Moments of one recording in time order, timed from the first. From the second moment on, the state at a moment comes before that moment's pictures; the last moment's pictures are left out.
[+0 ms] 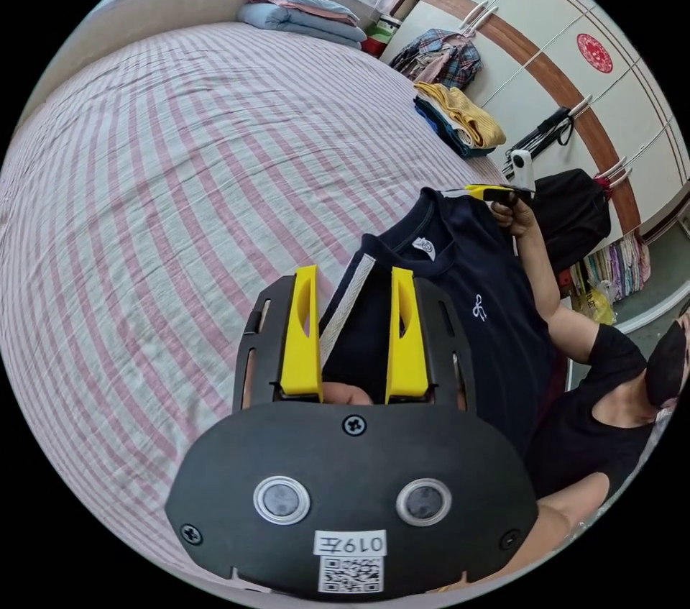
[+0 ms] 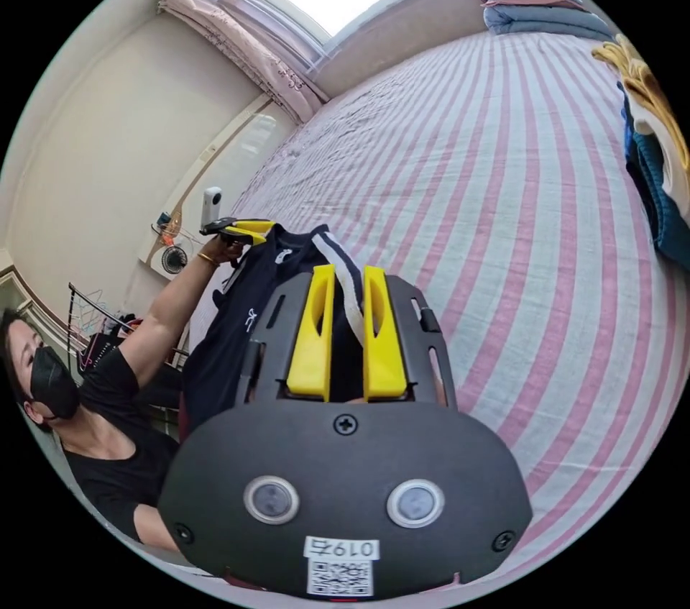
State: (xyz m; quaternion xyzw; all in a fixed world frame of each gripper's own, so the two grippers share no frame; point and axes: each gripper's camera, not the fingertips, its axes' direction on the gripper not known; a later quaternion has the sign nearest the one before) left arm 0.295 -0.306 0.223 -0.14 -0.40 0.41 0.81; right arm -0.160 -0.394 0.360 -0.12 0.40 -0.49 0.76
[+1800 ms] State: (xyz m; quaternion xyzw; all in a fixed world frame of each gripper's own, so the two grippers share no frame) left arm 0.349 -0.288 0.149 0.02 -0.40 0.37 0.84; right arm -0.122 -0.331 0.483 -0.14 0.55 -0.55 0.61
